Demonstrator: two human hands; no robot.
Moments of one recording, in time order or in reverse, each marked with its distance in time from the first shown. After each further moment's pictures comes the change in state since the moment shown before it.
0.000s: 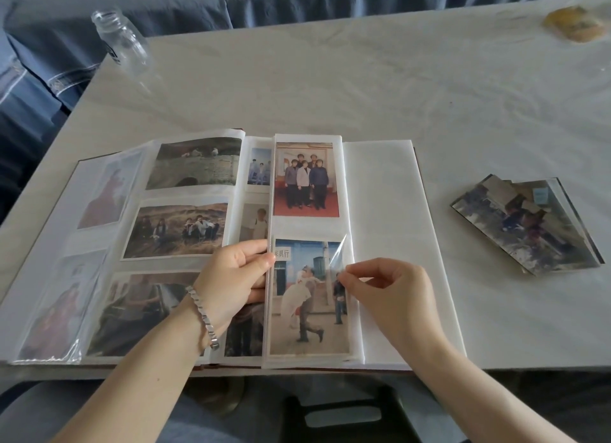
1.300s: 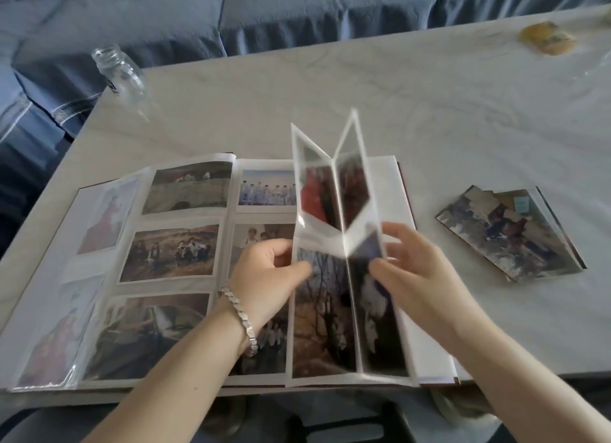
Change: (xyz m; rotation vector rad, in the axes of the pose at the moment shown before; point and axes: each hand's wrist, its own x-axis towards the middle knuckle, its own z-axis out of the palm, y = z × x) left_hand -0.018 0.043 0.040 0.180 -0.036 0.251; right_hand 0.008 -0.031 -0.049 0.045 -0.174 -0.036
